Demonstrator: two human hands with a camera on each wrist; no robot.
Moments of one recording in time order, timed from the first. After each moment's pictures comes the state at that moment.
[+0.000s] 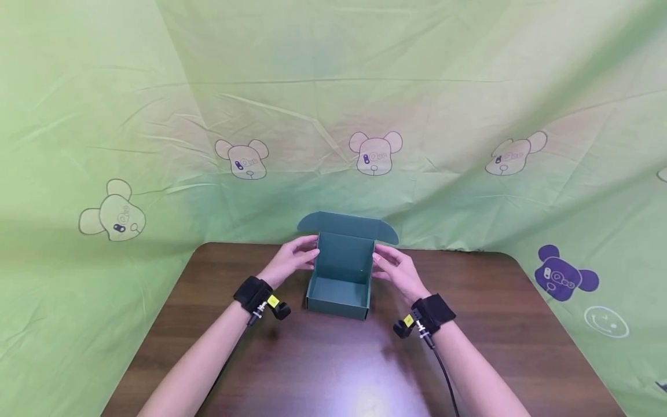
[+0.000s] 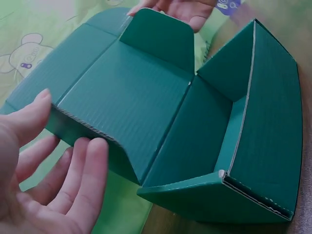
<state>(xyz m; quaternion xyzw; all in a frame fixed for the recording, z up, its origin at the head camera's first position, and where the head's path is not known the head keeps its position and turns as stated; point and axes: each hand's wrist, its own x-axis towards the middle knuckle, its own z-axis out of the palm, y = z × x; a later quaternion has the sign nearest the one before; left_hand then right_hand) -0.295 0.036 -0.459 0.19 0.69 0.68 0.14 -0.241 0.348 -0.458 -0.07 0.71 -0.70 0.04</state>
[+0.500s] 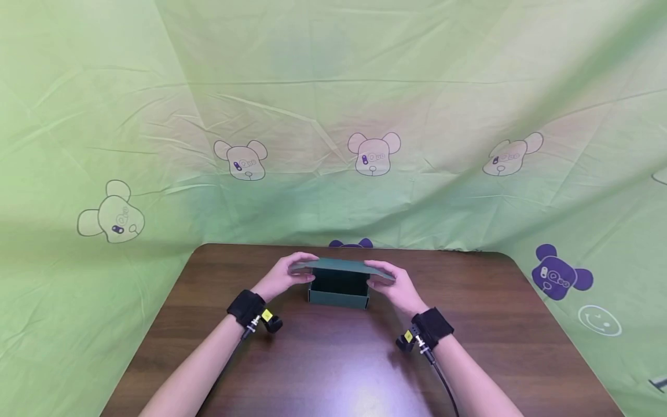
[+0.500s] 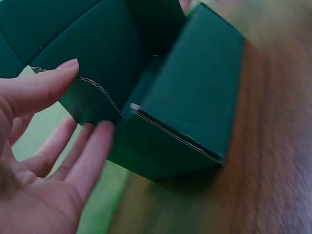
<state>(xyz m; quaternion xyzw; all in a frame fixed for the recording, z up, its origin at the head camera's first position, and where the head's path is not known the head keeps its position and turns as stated) -0.282 0.021 -0.485 0.28 0.72 0.62 0.11 -0.222 0.351 -0.482 -0.20 0.76 -0.62 0.00</state>
